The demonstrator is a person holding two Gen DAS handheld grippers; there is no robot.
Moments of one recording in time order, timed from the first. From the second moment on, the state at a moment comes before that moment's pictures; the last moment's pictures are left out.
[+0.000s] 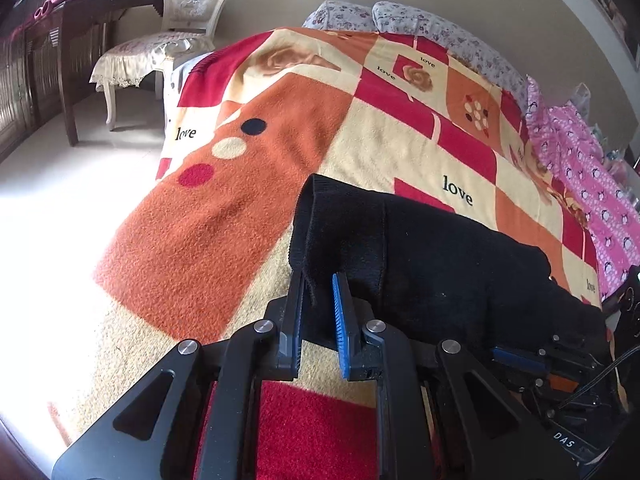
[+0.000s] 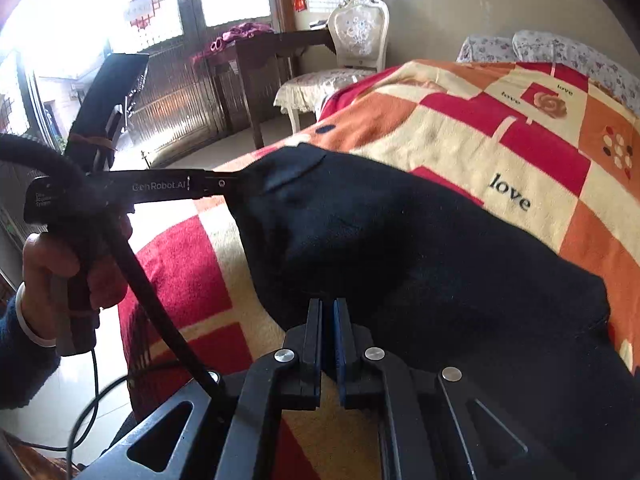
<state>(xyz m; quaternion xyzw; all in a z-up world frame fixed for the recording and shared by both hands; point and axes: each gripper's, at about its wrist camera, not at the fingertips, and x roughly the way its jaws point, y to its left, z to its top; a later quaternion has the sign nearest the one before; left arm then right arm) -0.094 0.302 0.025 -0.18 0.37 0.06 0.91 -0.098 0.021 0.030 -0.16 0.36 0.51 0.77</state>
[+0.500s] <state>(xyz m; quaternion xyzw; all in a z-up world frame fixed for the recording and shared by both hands) -0.109 0.278 0.050 -0.11 0.36 0.13 0.92 -0.099 -0.013 0.046 -0.10 0.37 0.50 0.78</state>
